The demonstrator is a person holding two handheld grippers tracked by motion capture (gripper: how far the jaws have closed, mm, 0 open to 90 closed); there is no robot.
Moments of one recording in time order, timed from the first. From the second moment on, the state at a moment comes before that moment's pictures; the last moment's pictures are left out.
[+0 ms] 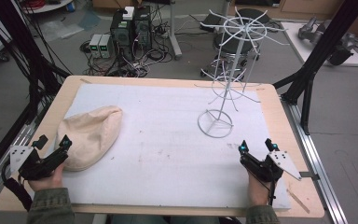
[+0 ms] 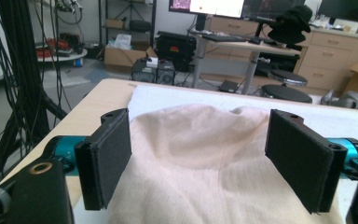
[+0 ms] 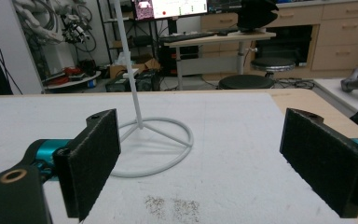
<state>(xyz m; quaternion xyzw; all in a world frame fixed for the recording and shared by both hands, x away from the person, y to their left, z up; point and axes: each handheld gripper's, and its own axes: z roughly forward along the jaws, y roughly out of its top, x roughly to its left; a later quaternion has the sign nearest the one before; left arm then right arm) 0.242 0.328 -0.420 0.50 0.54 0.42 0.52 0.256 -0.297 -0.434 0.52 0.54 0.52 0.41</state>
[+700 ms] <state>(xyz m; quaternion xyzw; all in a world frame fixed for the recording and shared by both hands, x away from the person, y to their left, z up) 0.242 0.328 -0.422 0.51 0.55 0.42 0.52 0.256 -0.298 -0.435 0.52 0.54 0.53 0.40</state>
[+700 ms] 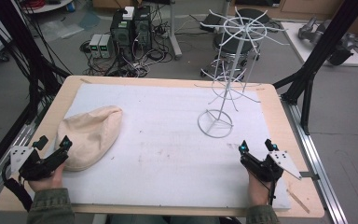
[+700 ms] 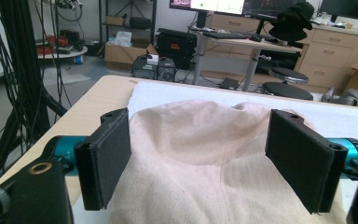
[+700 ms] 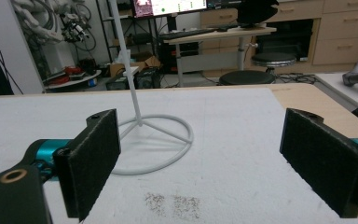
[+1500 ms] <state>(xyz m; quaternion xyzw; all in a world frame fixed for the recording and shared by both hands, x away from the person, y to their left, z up) 0.252 0.320 -0.396 0.54 0.51 0.41 0.54 0.260 -0.296 -0.438 0.52 0.55 0.52 0.40</state>
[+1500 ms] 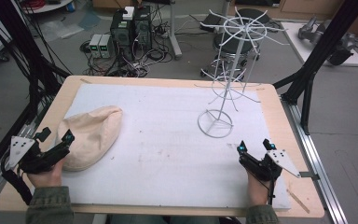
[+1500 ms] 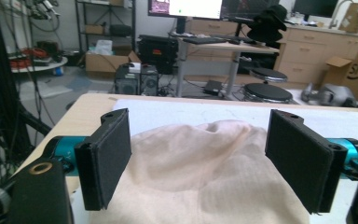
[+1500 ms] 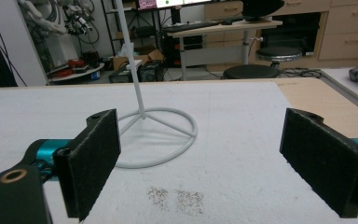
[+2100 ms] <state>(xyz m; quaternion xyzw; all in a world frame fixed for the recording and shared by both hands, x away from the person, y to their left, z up) 0.273 0.309 -0.381 0.61 0.48 0.35 0.53 0.262 -0.296 -0.438 0.52 0.55 0.52 0.39</state>
